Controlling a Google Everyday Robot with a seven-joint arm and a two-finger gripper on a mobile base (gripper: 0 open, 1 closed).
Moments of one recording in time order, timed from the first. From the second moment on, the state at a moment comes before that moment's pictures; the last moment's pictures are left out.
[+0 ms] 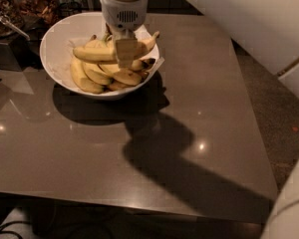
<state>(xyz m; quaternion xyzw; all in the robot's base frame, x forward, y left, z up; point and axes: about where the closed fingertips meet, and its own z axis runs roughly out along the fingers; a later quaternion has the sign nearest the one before) 0.582 0.055 0.960 -0.77 0.62 -0.06 0.13</state>
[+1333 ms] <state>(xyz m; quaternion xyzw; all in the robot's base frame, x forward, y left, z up) 0.495 0.014 0.970 -0.70 0.70 -0.03 0.16</state>
